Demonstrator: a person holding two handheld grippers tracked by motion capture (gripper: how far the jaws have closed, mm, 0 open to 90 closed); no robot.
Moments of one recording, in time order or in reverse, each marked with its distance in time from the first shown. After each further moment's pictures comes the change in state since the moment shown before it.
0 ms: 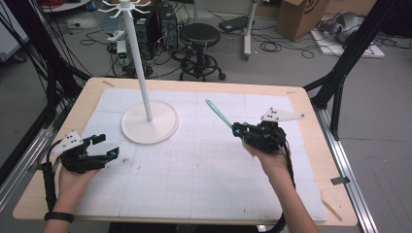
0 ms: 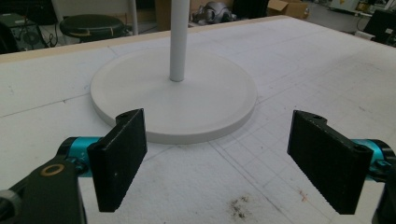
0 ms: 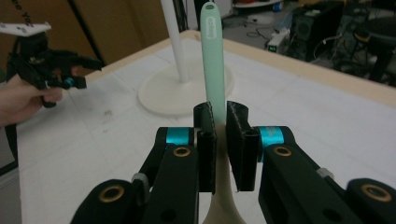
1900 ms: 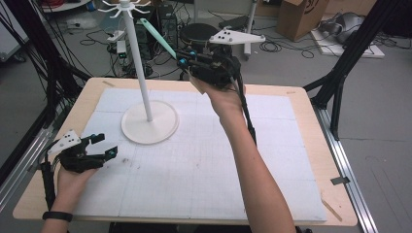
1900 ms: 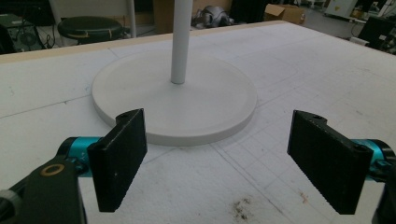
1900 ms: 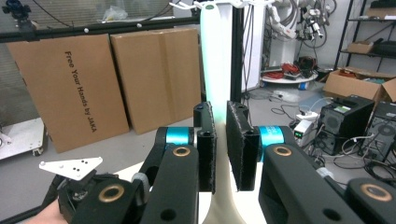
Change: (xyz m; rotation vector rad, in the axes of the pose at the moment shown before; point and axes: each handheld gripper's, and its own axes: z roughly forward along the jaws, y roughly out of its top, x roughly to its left) left arm 0.005 -0.001 -0.001 -0.015 -0.012 -0.019; right arm 0.070 0.179 0.067 -0.224 0.120 -0.128
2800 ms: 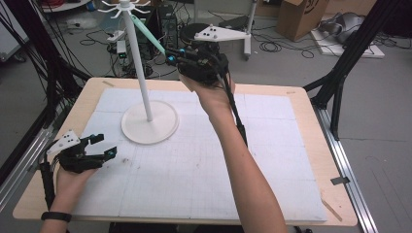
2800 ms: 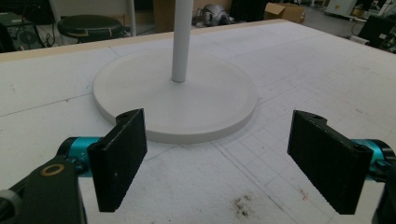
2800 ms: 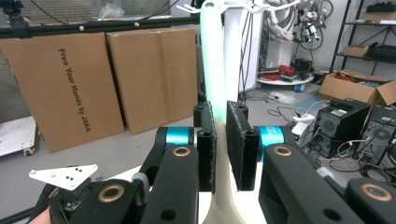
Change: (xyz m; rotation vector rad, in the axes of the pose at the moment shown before) left arm 0.001 0.000 -0.002 0.007 -0.002 0.002; right arm 0.012 0.006 0.020 0.003 -0.027 -0.026
